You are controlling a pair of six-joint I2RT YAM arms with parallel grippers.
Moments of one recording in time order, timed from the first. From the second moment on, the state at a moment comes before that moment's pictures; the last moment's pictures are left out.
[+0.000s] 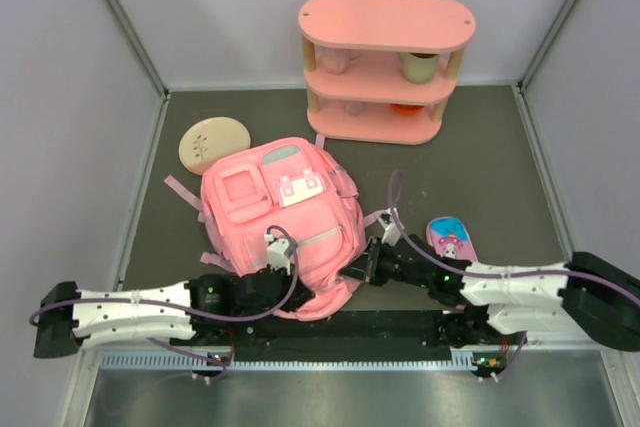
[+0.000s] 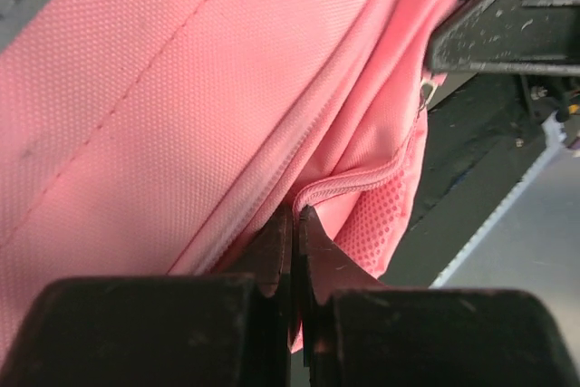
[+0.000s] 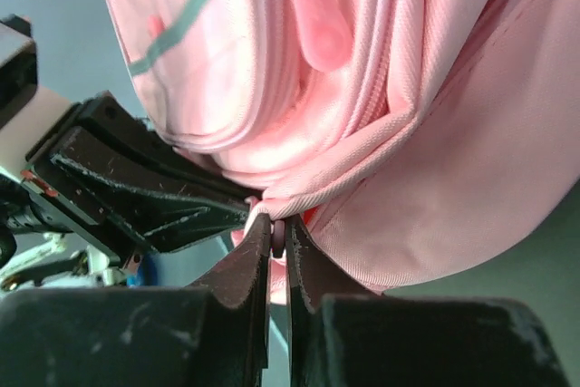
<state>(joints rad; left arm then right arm) -1.35 0.65 0.24 -0.25 -0.29 -0.97 1.09 1.16 0.25 0.49 -0.05 1.17</state>
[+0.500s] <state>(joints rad) -1.35 0.36 0.19 -0.24 -0.25 -0.93 0.98 0.86 0.24 0.31 0.09 1.03</state>
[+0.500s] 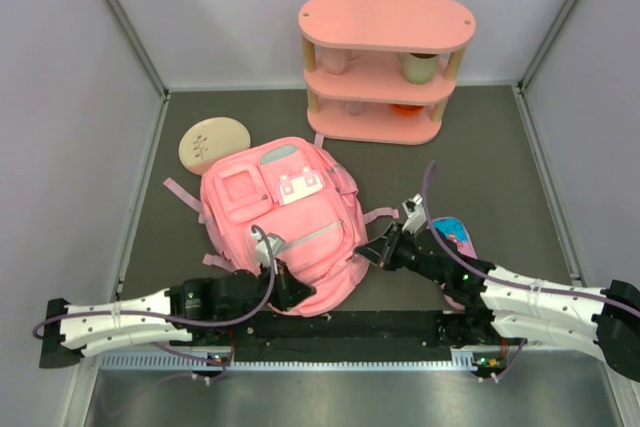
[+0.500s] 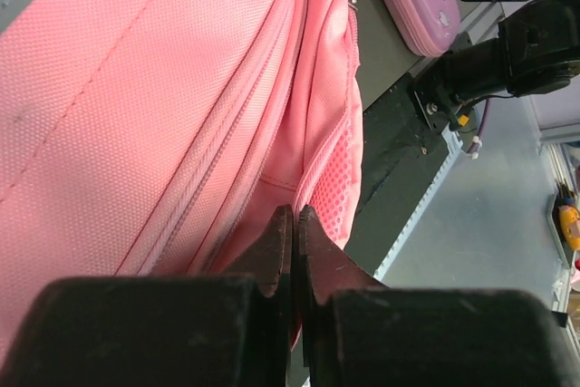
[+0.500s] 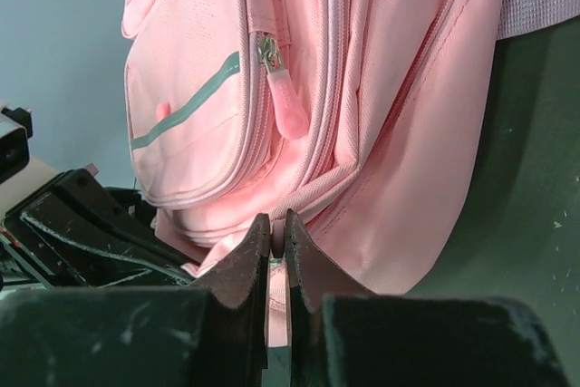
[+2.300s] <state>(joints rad) -1.35 1.33 0.71 -0.09 -0.40 -0.63 0.92 0.63 0.24 0.06 0.10 0.86</state>
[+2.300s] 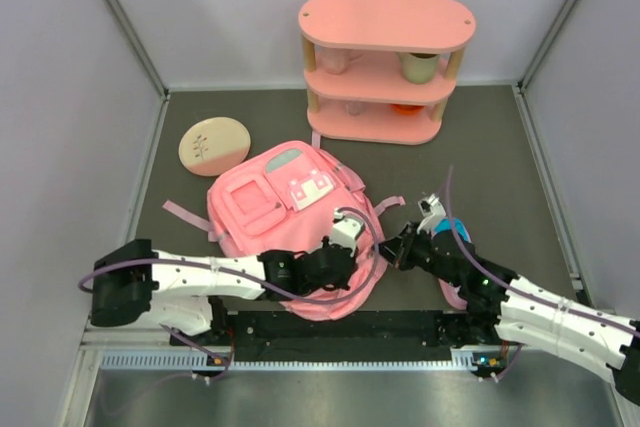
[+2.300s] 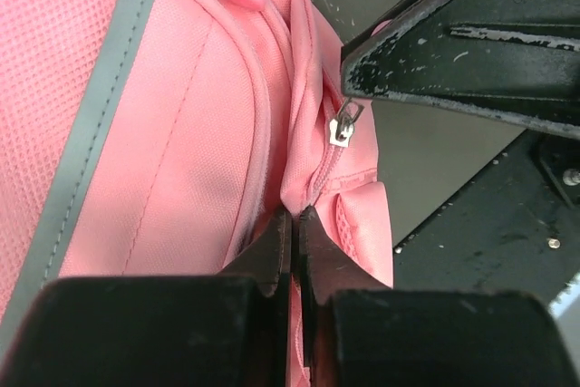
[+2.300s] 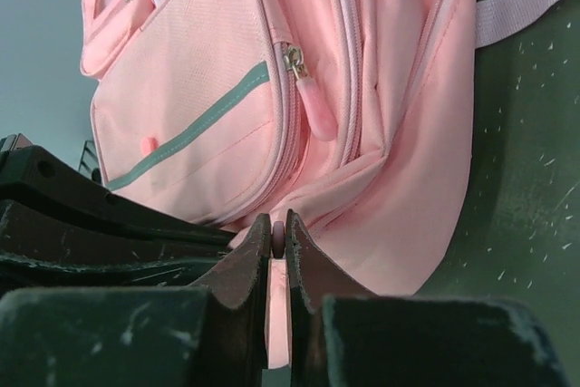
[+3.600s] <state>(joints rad) -1.36 0.10 0.32 -0.57 -0.25 -0.90 0.63 1.25 0.33 0.64 -0.16 0.92</state>
